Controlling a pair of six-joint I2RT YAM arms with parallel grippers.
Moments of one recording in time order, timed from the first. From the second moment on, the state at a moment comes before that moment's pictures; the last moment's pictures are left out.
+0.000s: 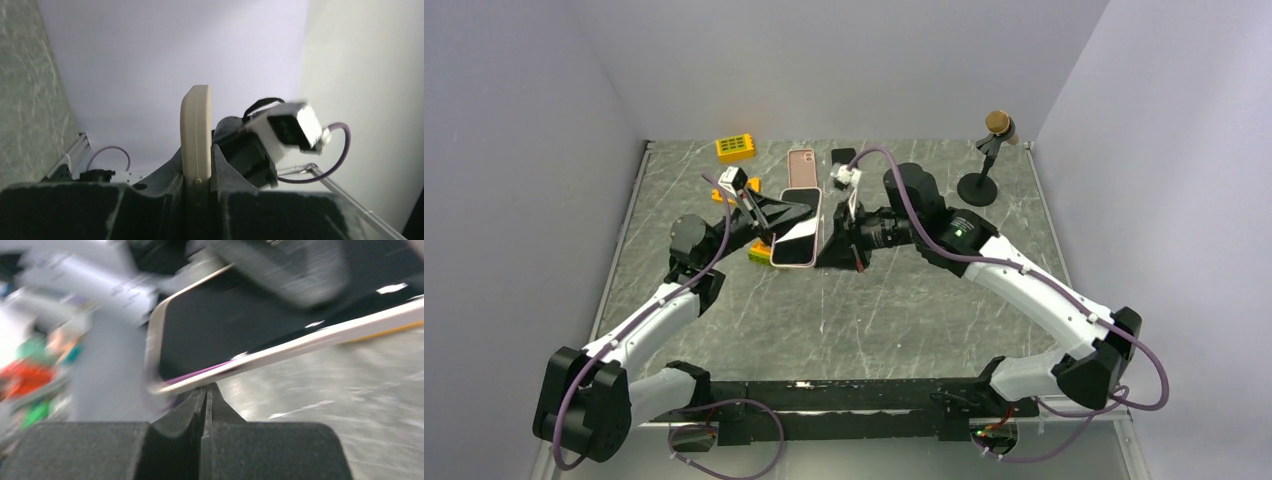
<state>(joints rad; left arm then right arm) -0.35 1.10 0.59 0.84 0.70 -1.80 0.82 1.35 1.38 -0.46 -0.74 0.21</state>
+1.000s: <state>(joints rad) -0.56 1.01 0.68 0.77 0.14 -1.56 0.66 1.15 0.93 0.25 -0.64 0.90</state>
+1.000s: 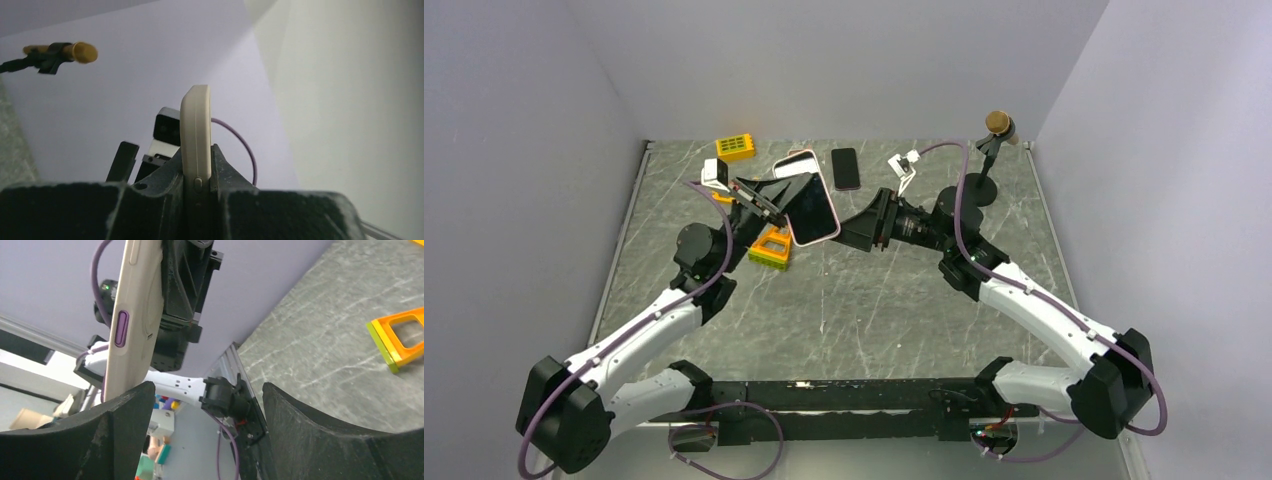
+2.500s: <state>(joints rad) -0.49 0.97 0.88 0.19 0.48 -1.21 0.51 1.28 1.02 0.33 -1.04 1.08</state>
